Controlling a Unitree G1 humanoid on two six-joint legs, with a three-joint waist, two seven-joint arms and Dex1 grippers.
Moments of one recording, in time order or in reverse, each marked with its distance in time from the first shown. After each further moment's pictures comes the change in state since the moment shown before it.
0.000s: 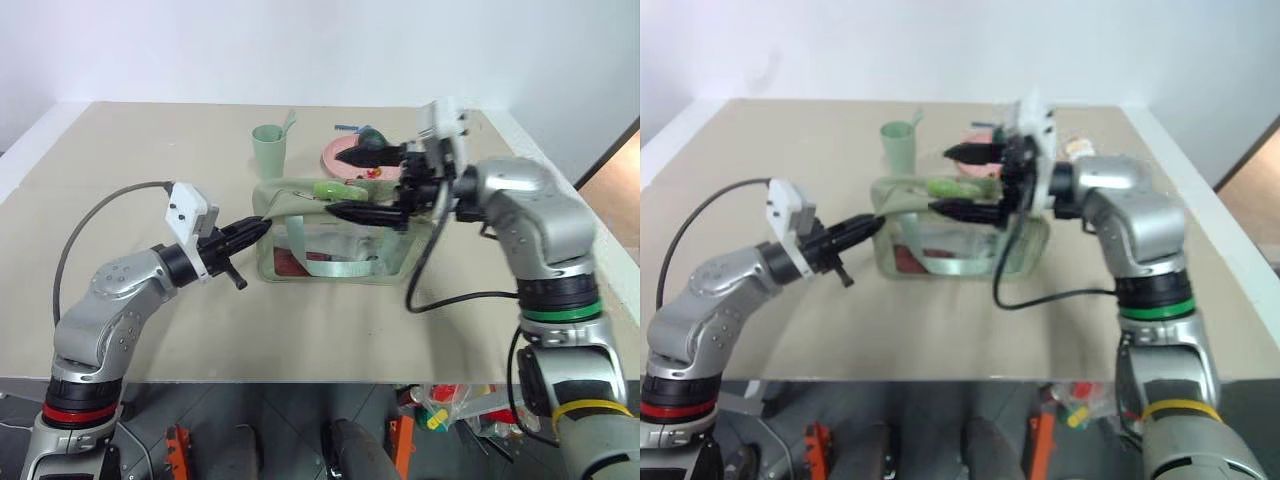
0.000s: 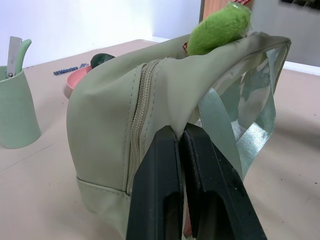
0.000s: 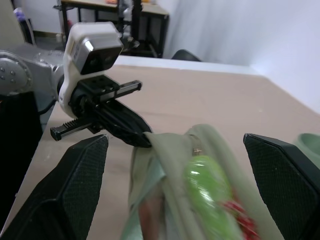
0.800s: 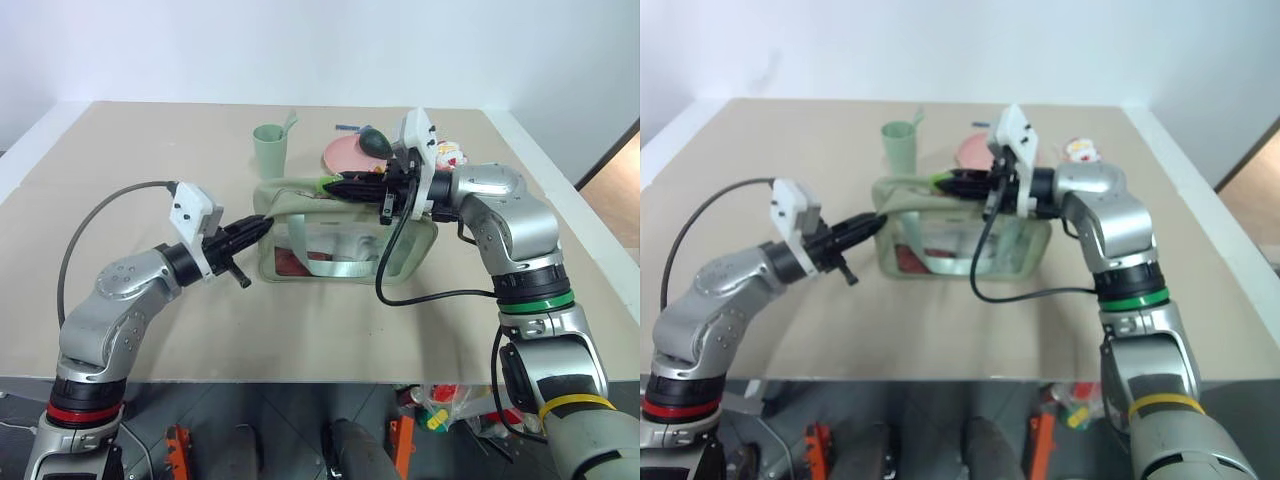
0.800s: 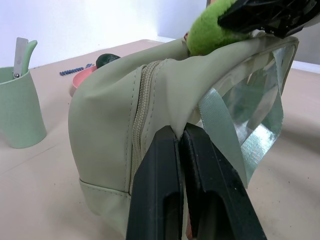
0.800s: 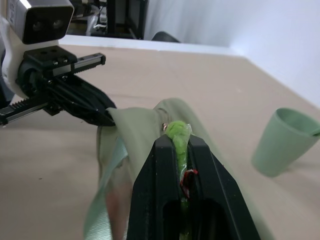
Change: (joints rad) left arm -0.010 -0.021 -0.014 -0.004 0.020 0.002 0.036; right arm -0.023 0.015 0.002 0.131 -0.113 -0.128 -0.006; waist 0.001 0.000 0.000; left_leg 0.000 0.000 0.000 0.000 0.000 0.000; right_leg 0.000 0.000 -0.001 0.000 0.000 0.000
